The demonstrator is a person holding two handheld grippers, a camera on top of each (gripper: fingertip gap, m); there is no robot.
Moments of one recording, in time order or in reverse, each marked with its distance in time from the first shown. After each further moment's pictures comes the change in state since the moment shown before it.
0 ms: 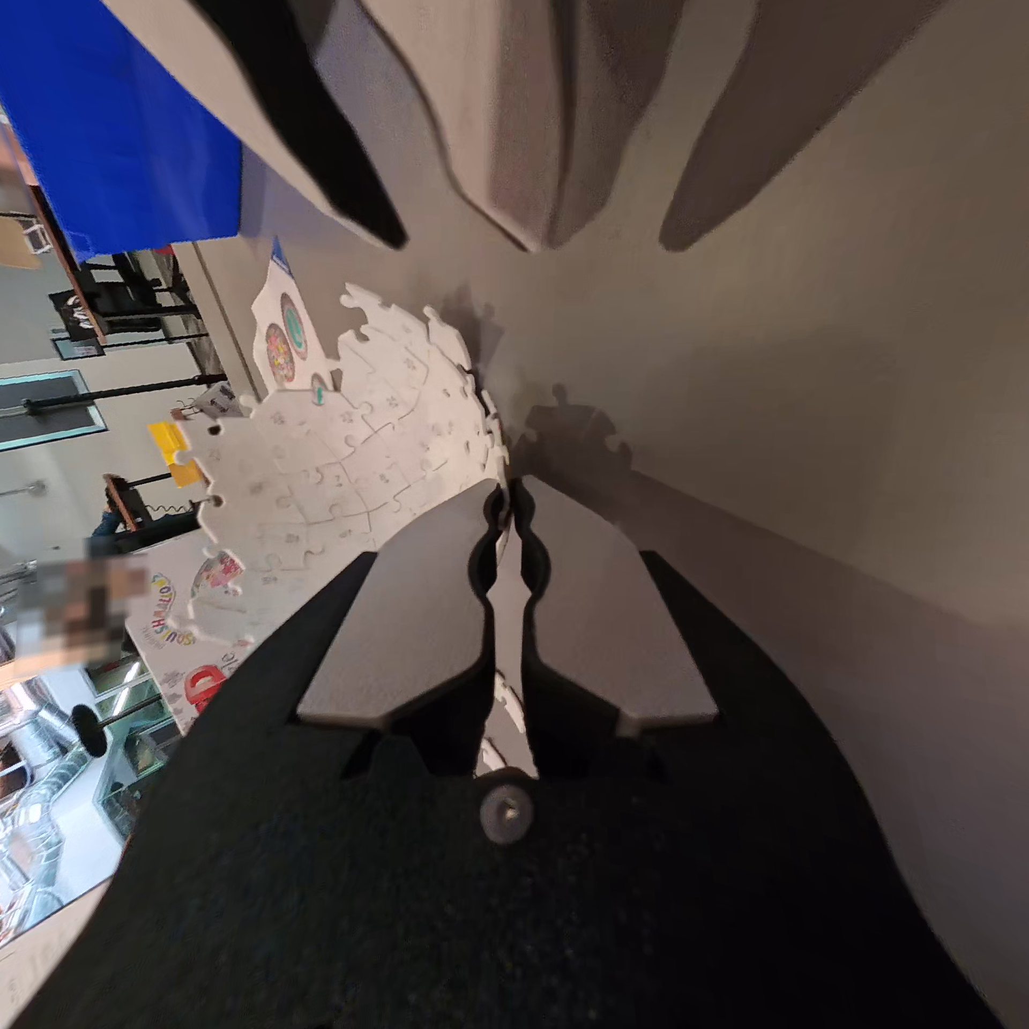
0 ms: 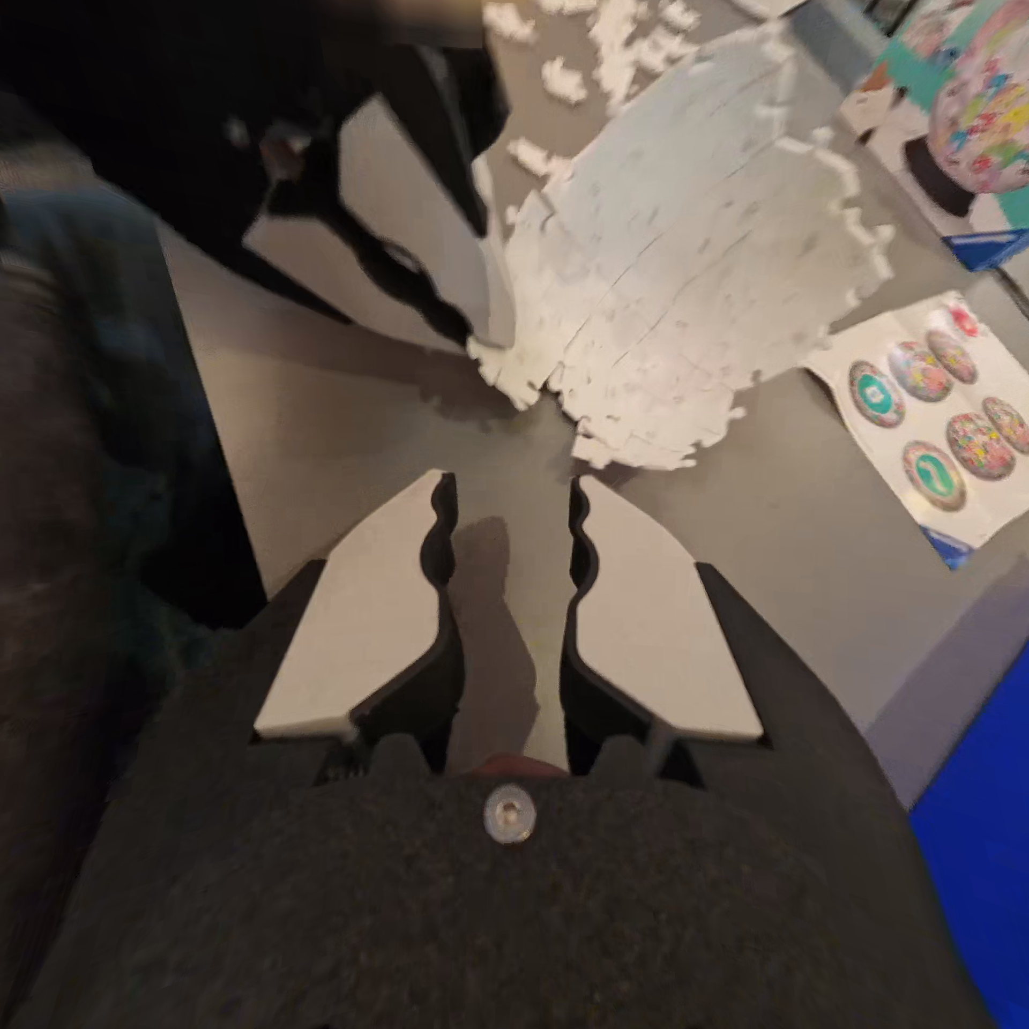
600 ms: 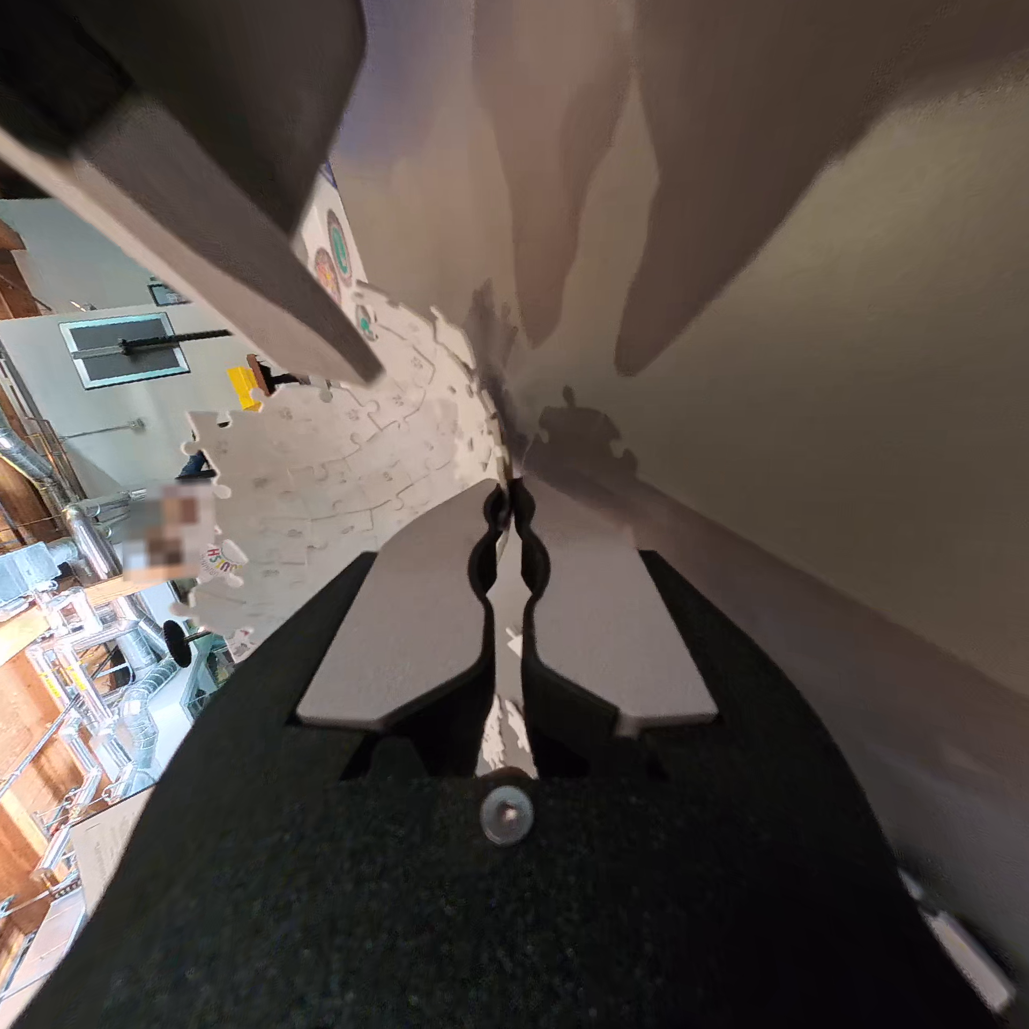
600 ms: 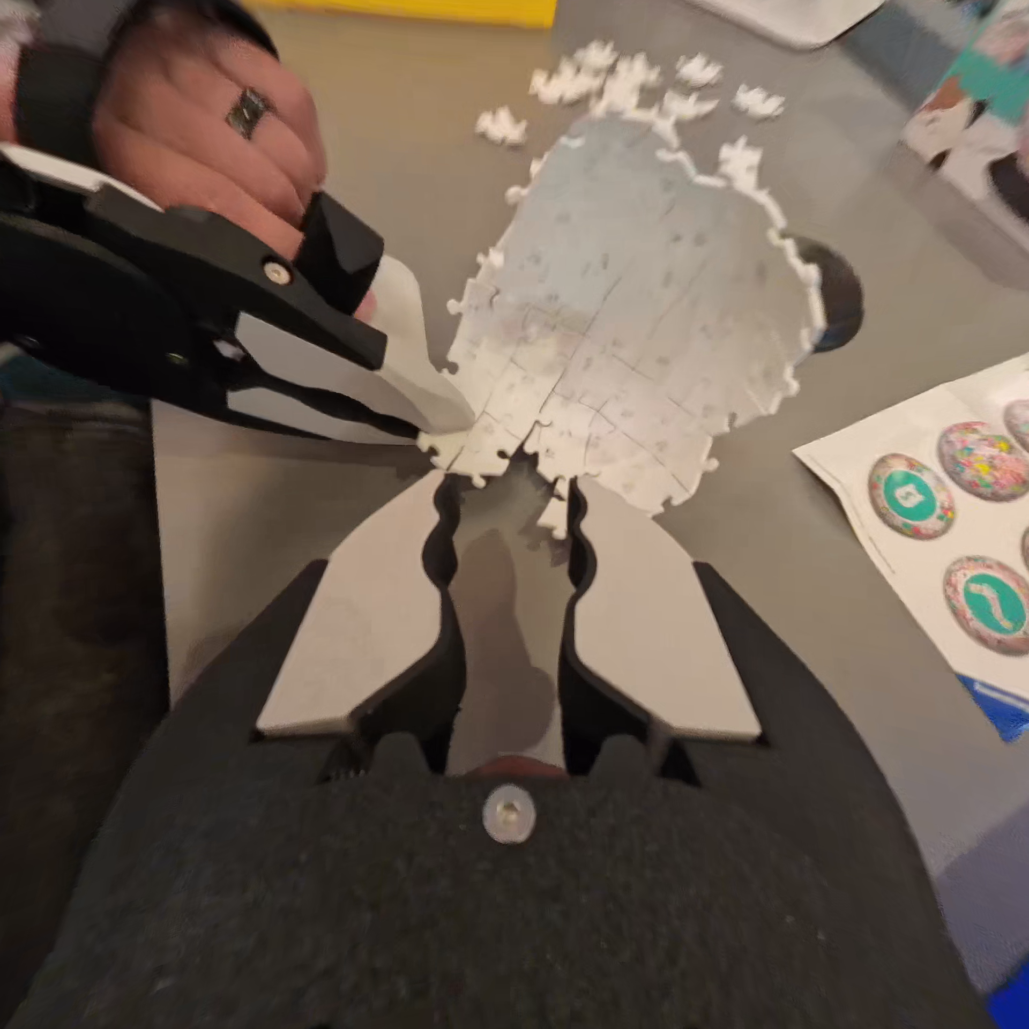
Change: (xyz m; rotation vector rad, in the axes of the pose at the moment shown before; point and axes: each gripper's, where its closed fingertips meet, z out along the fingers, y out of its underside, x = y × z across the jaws) left arm -0.012 0.031 0.011 -0.084 -0.145 0.003; right arm 0.044 -0.045 0.038 0.041 -0.191 0.112
